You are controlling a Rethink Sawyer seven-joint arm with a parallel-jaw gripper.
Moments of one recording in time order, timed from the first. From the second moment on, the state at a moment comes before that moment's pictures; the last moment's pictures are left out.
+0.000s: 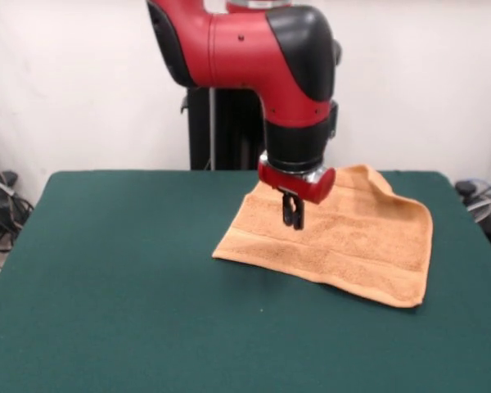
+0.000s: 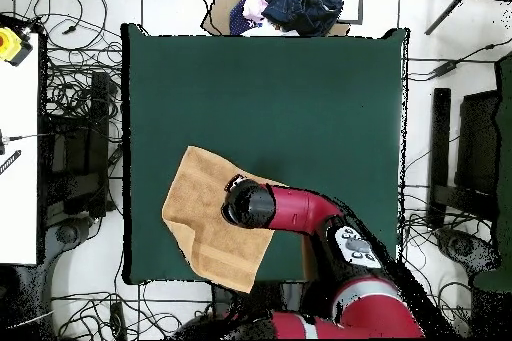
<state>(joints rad) -0.35 -0.59 0.13 1.92 -0.14 0.30 2.27</state>
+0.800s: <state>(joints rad) -0.32 -0.64 0.13 1.92 -0.13 0.35 2.27</state>
